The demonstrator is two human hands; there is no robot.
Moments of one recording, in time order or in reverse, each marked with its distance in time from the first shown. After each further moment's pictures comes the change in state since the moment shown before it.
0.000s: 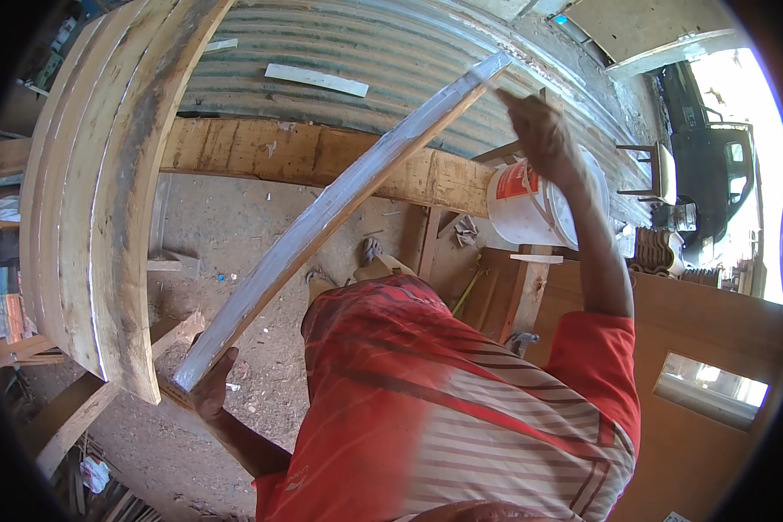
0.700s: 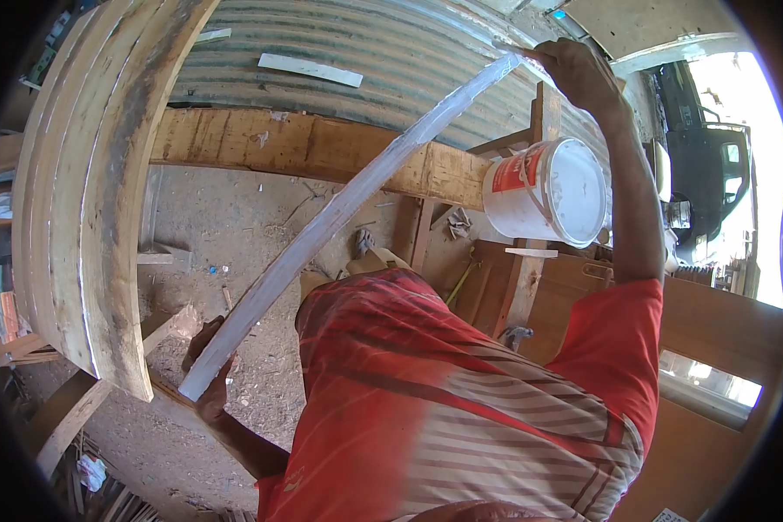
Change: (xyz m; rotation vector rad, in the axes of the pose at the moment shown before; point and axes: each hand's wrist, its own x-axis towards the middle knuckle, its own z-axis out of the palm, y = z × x) left_hand 0.002 0.023 0.013 0.087 -0.137 0.016; right_hand 0.071 0.059 -0.061 -0.562 -0.023 -0.315
